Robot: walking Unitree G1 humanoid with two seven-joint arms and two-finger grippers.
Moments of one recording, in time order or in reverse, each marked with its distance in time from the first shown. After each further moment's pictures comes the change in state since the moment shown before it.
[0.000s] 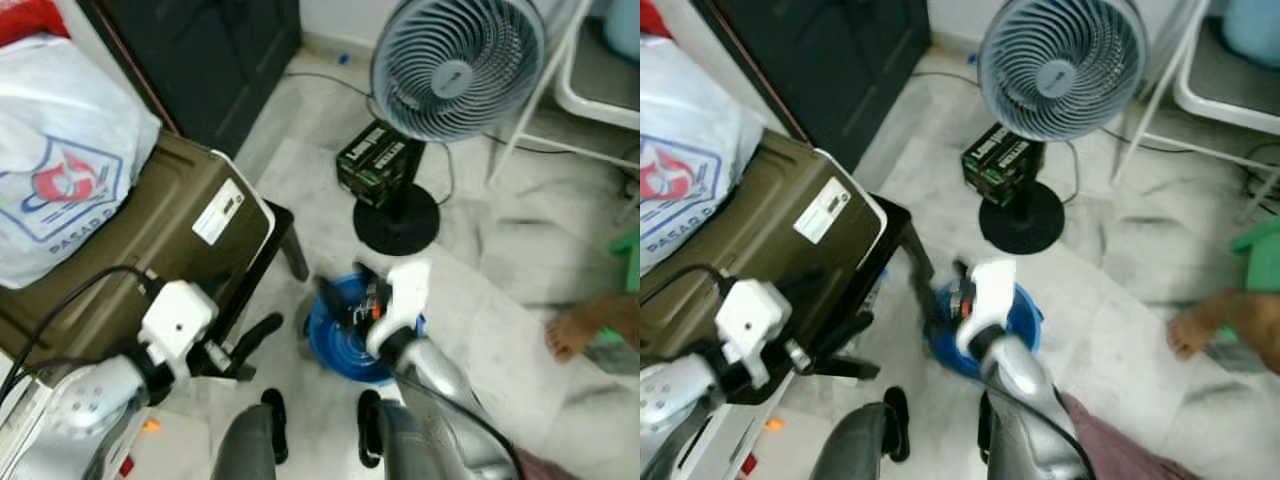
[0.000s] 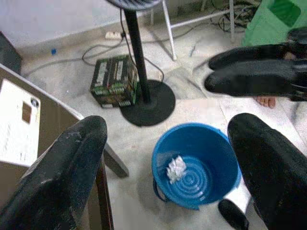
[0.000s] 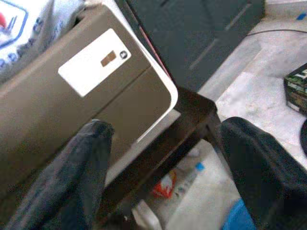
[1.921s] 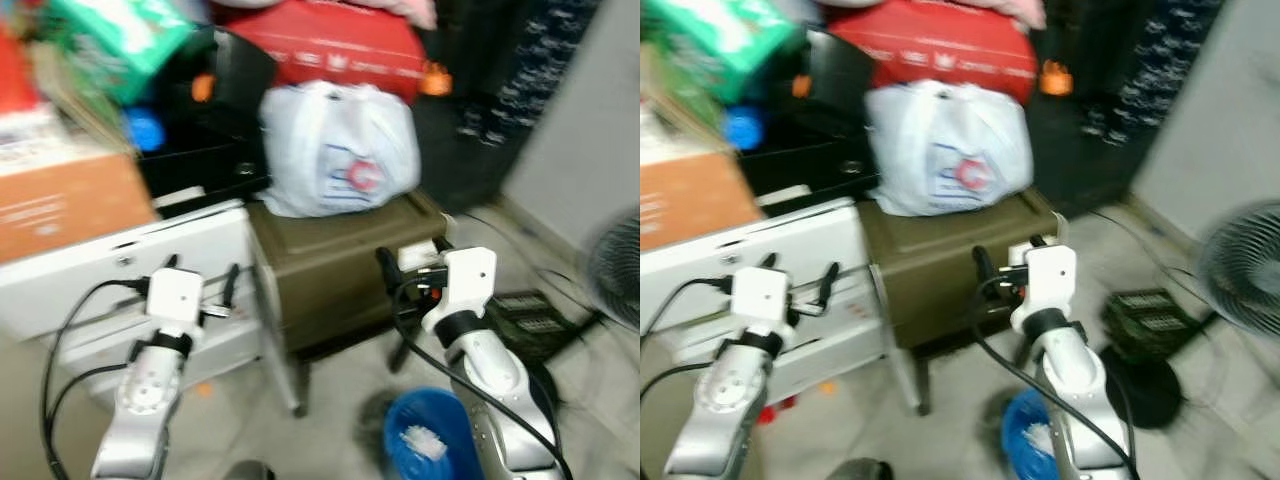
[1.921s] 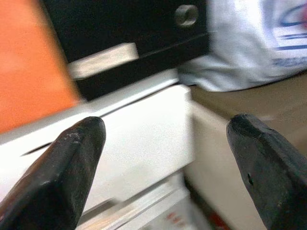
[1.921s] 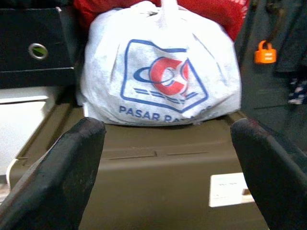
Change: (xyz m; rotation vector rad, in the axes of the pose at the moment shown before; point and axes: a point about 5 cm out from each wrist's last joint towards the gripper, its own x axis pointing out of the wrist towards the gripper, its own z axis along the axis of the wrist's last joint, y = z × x) left arm 0.033 0.023 -0.053 -0.092 0.015 0.616; right arm -0.024 -0.050 0.036 -0.229 -0.087 -0.377
